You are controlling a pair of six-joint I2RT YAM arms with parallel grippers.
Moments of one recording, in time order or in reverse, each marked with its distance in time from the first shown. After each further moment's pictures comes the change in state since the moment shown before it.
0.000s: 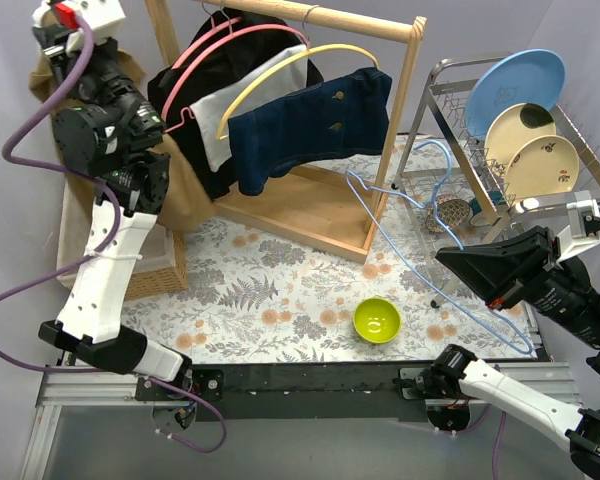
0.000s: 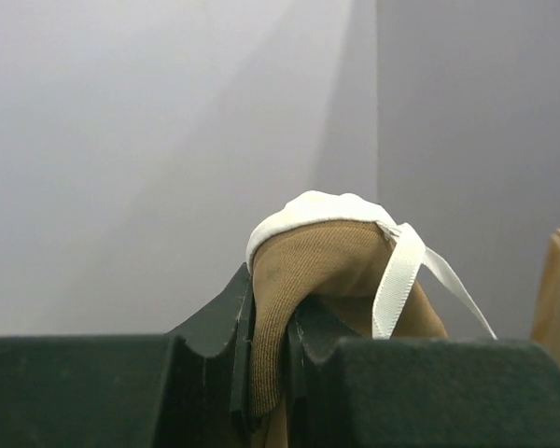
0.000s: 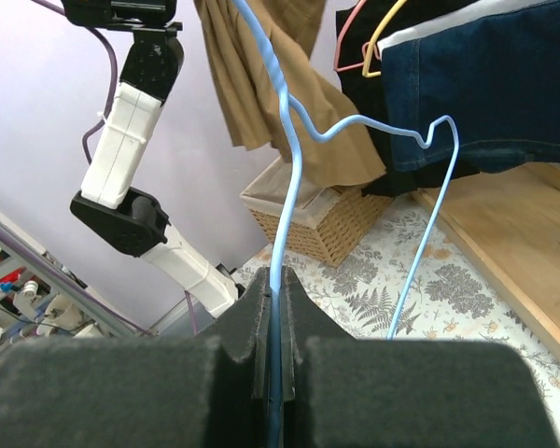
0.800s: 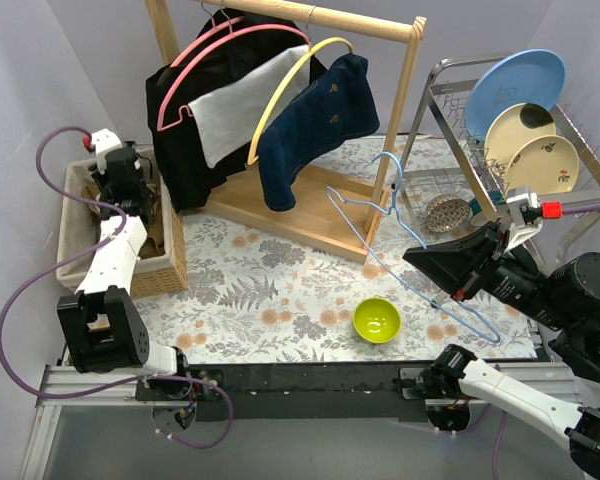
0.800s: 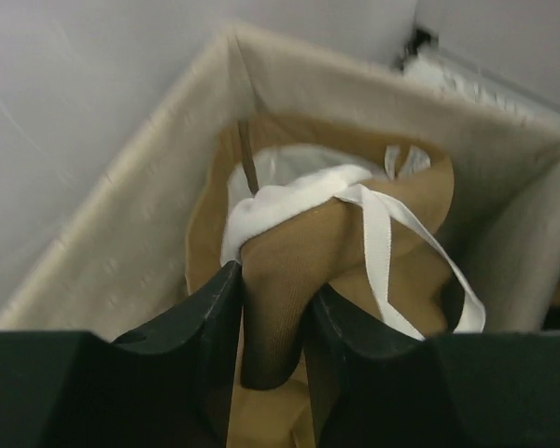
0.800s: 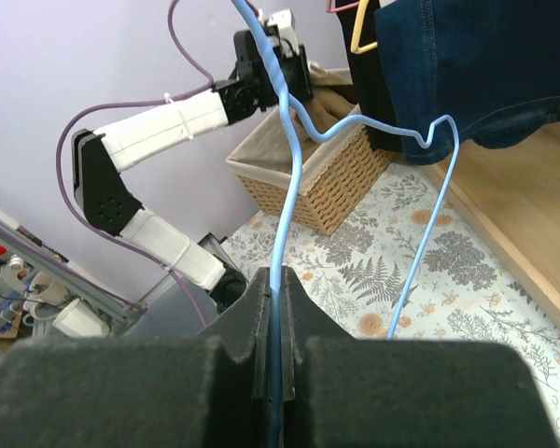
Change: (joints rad) left arm 0.604 -0.007 -0.807 -0.528 0.303 -1.075; right arm 0.000 0.022 -0.138 0.067 -0.037 -0.002
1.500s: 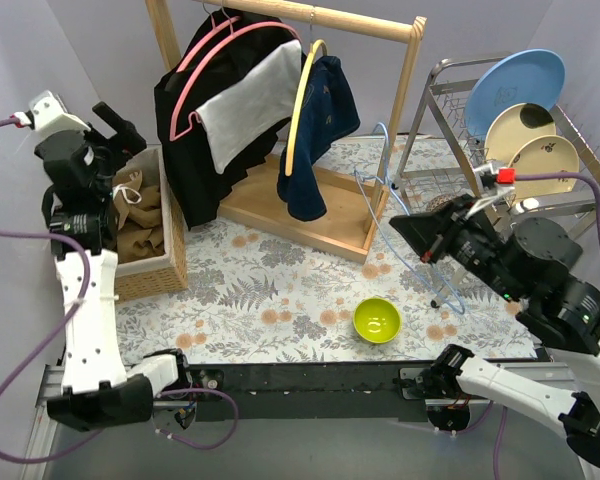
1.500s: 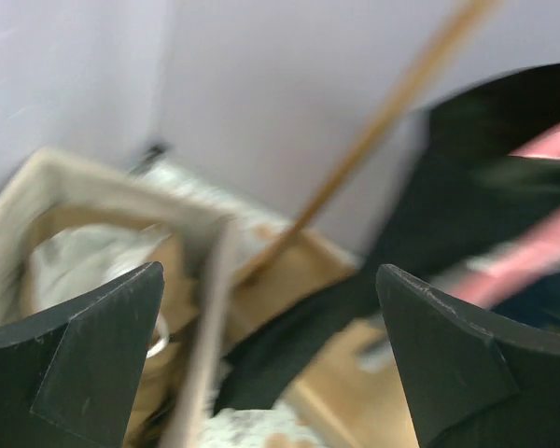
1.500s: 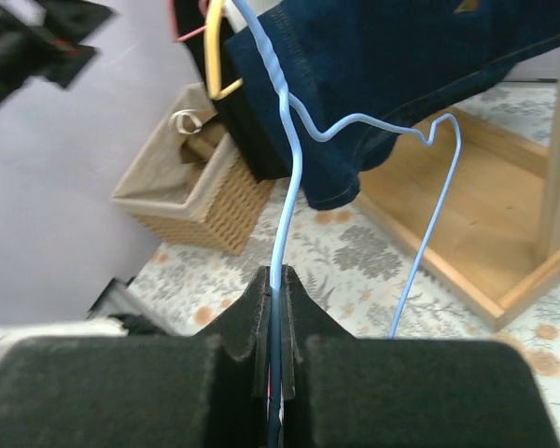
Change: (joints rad) left arm 0.000 -0.277 0.274 -0.365 0.438 -0.351; right arm 0.000 0.137 0.021 -0.023 0.250 -0.019
